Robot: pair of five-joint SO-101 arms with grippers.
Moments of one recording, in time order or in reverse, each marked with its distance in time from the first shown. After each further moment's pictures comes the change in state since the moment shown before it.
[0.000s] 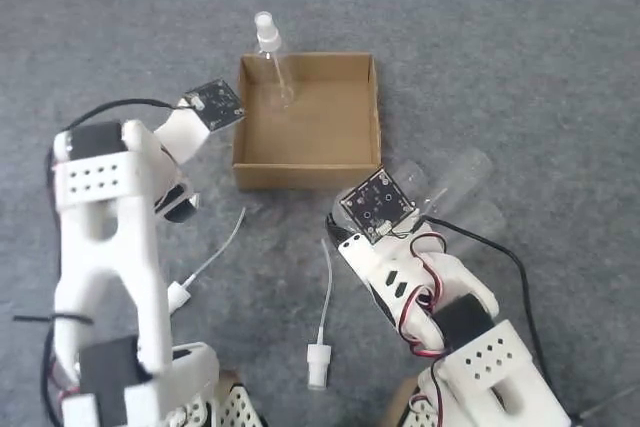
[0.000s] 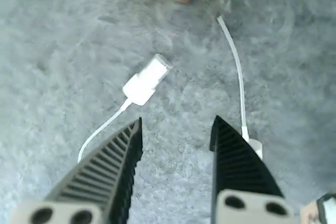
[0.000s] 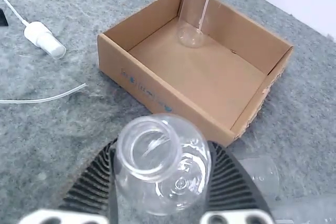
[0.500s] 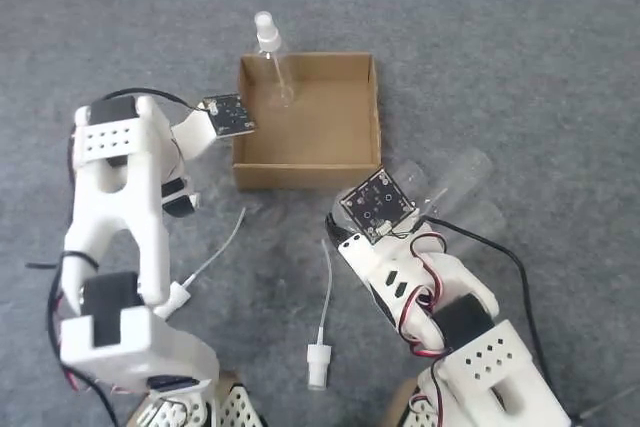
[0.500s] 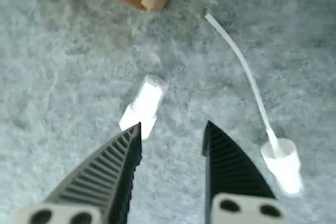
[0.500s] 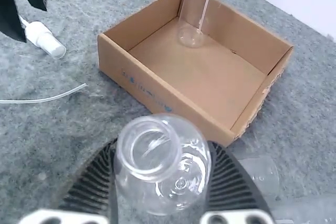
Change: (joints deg) left arm 0.0 18.9 -8.6 -1.9 -14.5; right arm 0.0 0.0 0.0 0.0 0.0
